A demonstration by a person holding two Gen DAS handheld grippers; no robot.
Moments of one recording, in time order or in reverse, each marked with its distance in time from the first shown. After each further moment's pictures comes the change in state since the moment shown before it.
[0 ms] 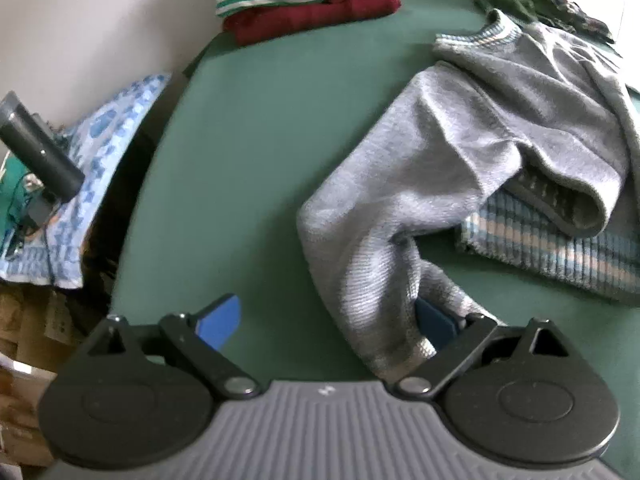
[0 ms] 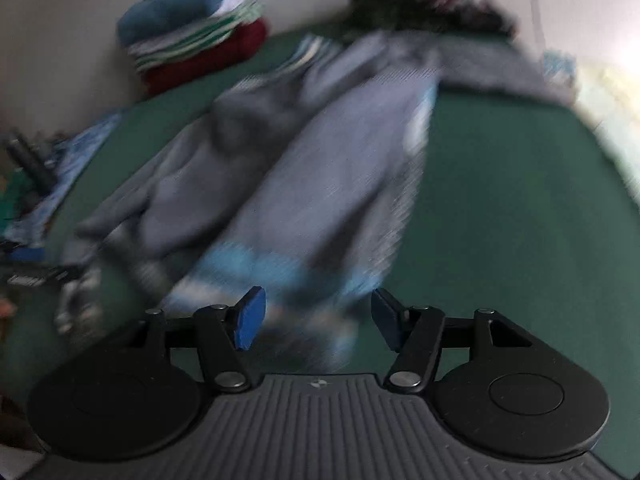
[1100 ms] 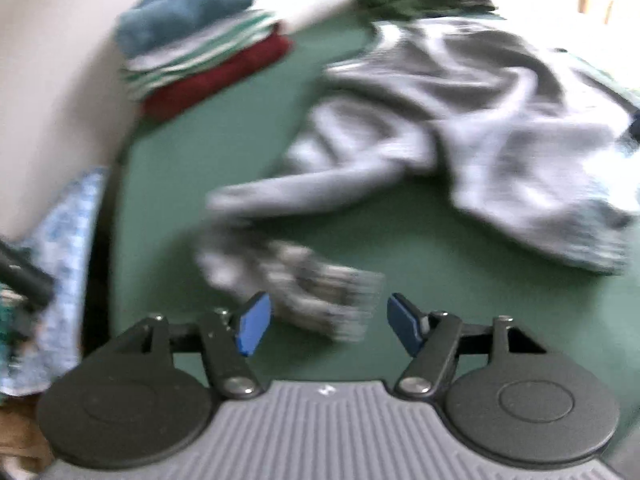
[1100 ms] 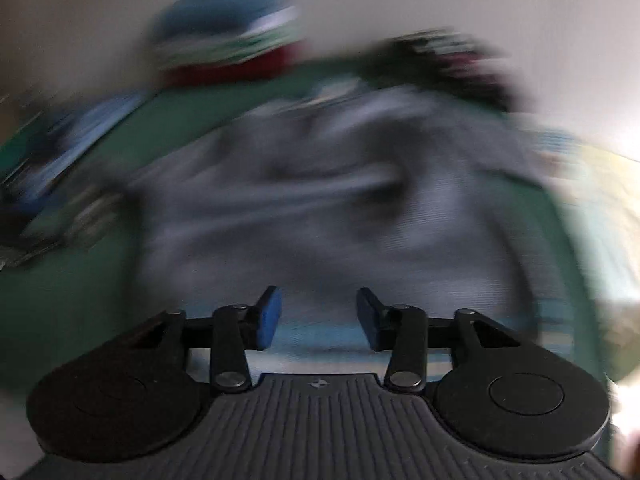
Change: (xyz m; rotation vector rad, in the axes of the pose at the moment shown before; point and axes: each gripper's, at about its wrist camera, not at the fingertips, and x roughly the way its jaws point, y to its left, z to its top) left arm -0.049 -0.024 -0.009 0.303 -0.114 -0.175; right arm -0.033 0.016 0.011 -0.285 -0.027 -0.007
